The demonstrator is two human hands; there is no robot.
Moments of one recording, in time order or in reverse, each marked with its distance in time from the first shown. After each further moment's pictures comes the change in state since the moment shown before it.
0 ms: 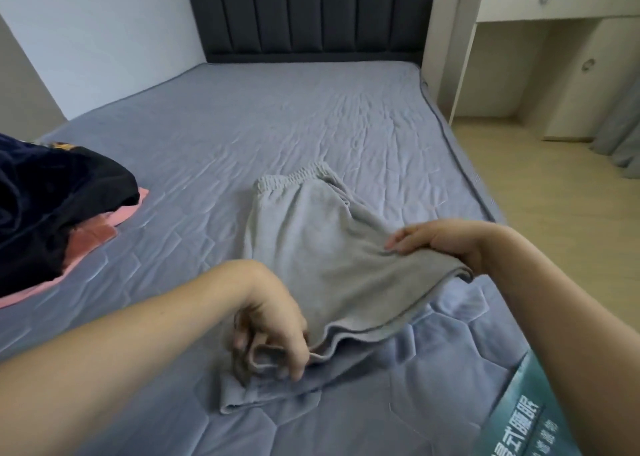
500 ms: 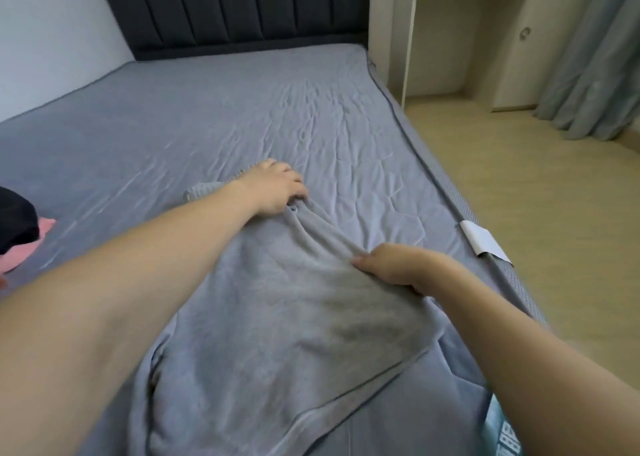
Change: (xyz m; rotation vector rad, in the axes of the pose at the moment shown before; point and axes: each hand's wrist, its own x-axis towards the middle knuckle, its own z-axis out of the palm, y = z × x) left_hand 0.103 -0.001 -0.221 0.827 1.196 0.127; right_hand 0.058 0.048 -0.001 -0.446 0.305 0.077
